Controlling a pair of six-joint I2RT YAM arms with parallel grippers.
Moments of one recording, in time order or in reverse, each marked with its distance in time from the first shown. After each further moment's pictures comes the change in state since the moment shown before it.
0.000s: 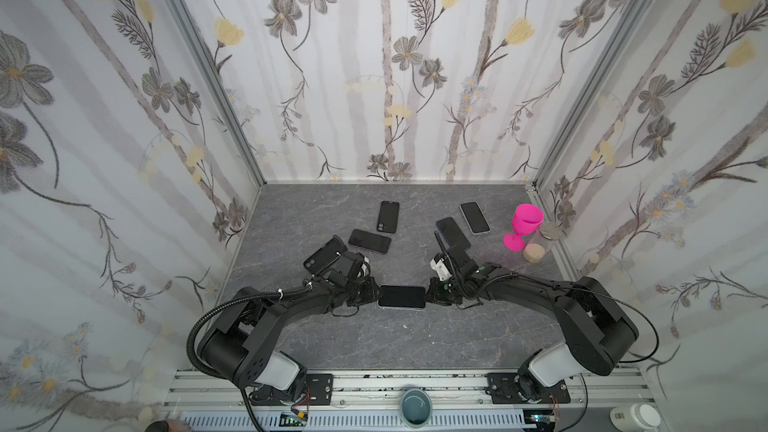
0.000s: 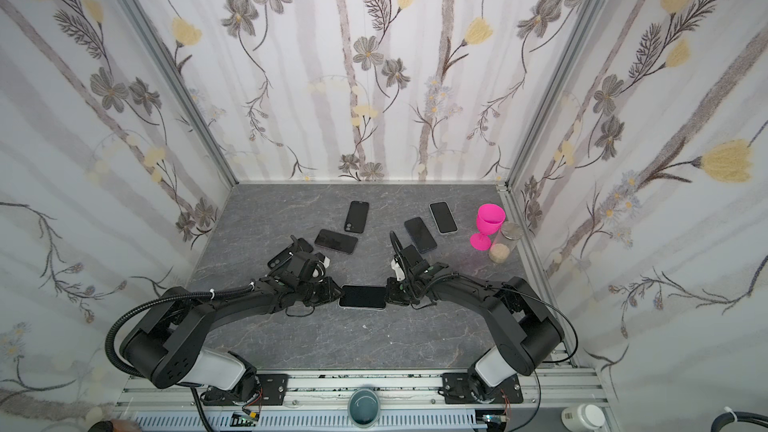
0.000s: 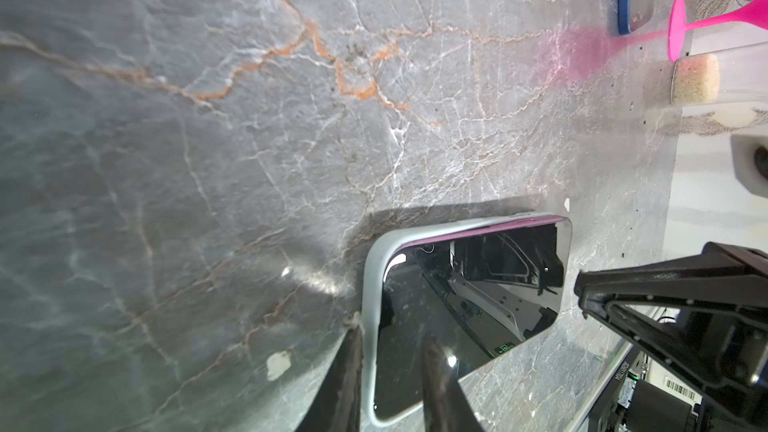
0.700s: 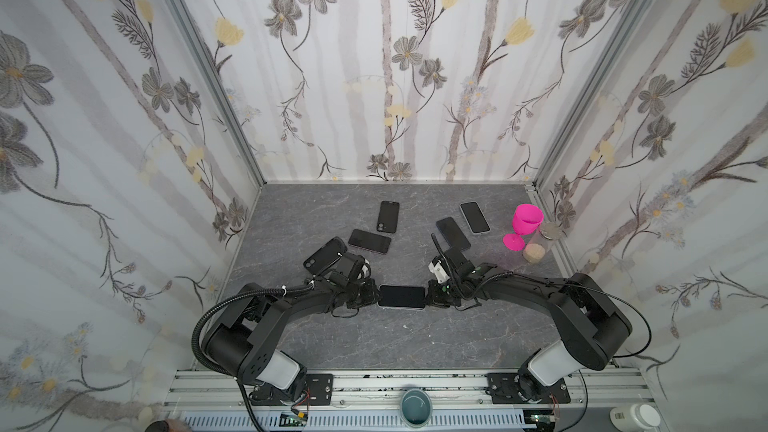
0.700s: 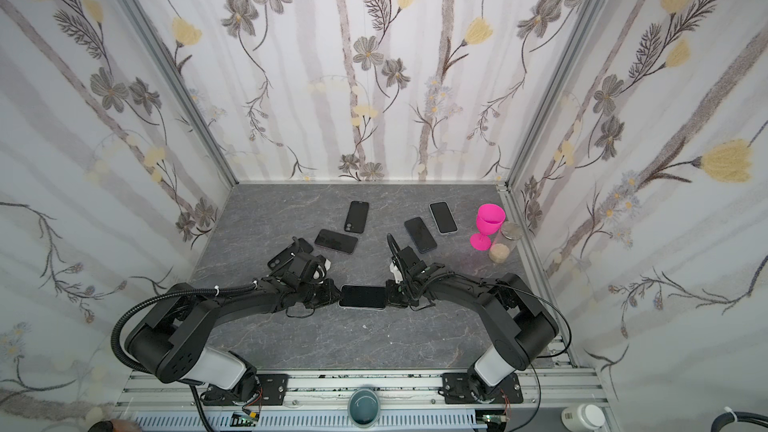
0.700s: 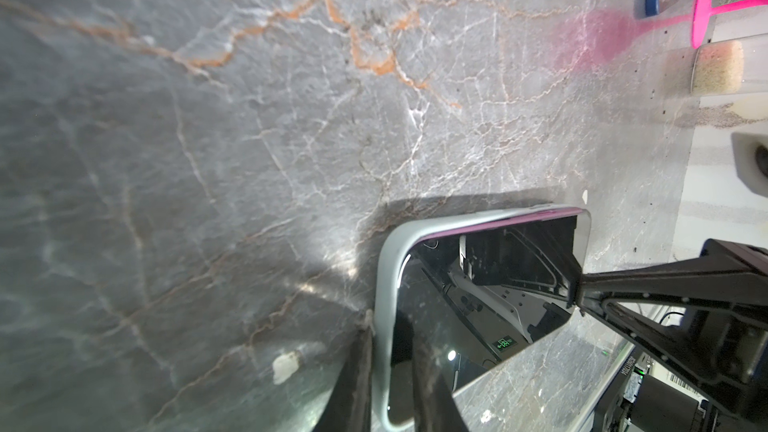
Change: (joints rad) left arm 0.000 0.032 0.000 -0.005 0.015 0.003; right arm 0.012 0.044 0.008 -0.005 -0.005 0.000
